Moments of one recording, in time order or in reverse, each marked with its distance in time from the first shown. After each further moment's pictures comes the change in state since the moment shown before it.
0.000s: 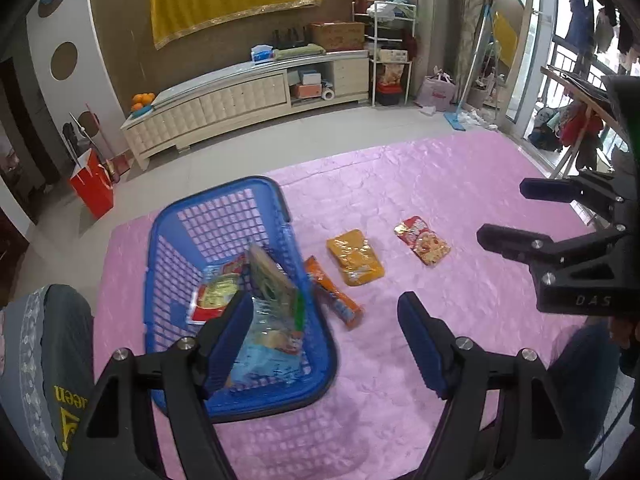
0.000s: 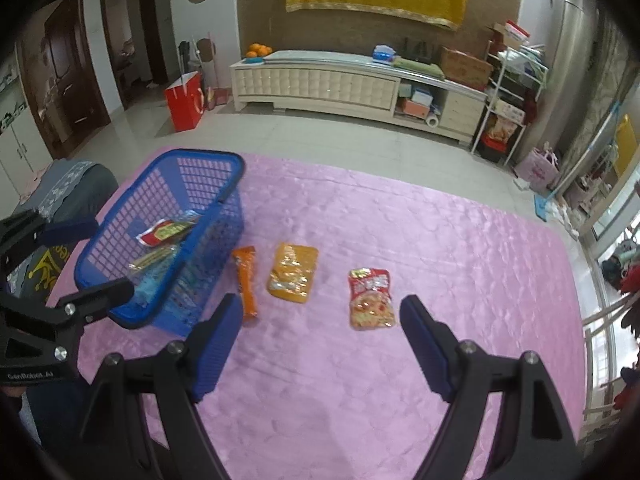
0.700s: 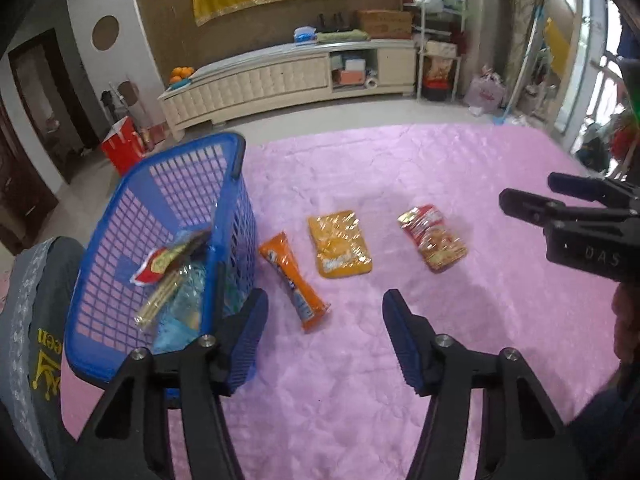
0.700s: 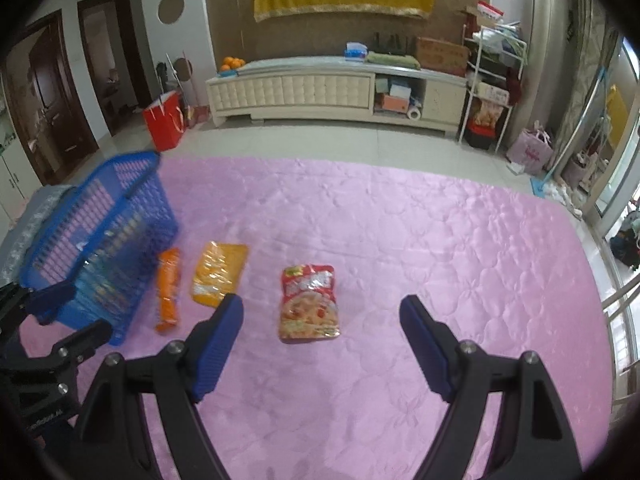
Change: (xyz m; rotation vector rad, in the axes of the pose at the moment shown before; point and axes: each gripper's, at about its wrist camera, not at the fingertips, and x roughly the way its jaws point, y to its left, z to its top) left arm 0.086 -0.067 -0.021 -0.136 0.040 0.172; right arm 0.076 -0.084 -0.030 0.070 -0.031 0.017
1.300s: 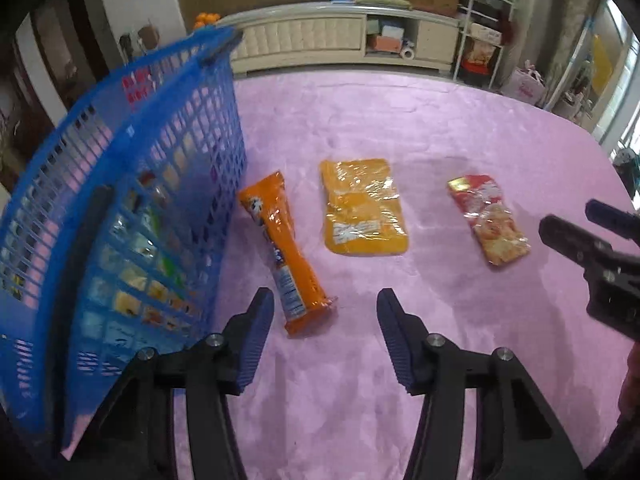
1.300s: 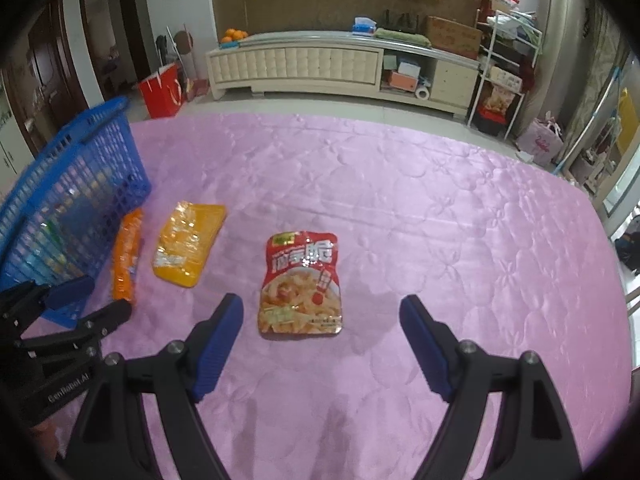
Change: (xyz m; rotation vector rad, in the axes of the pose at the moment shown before) left arm 0.098 0.009 -0.015 -0.158 0.119 0.019; right arm 0.057 0.004 -0.016 -0.042 0.071 -0.011
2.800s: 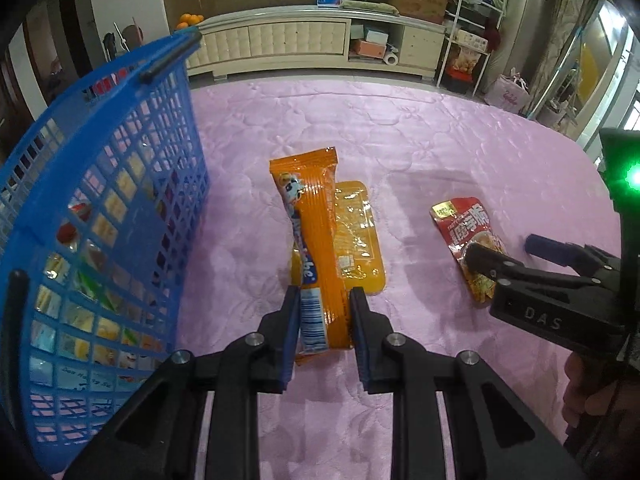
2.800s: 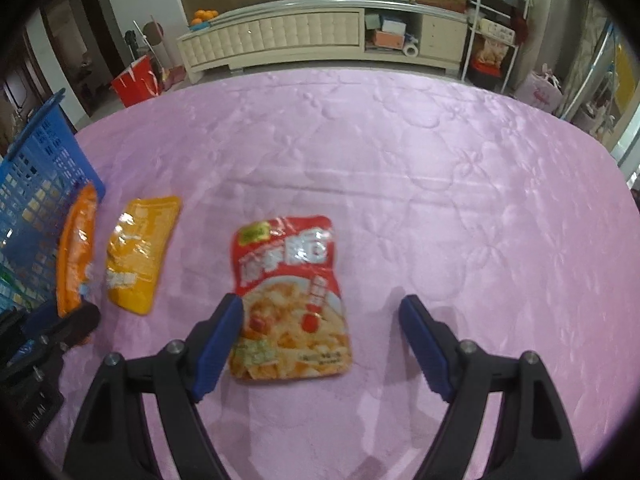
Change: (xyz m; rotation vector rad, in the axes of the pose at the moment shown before) left arm 0.004 0.000 0.017 0.001 -0.014 -0.079; right arm 0.055 -0.009 0.014 0.124 0.092 0.056
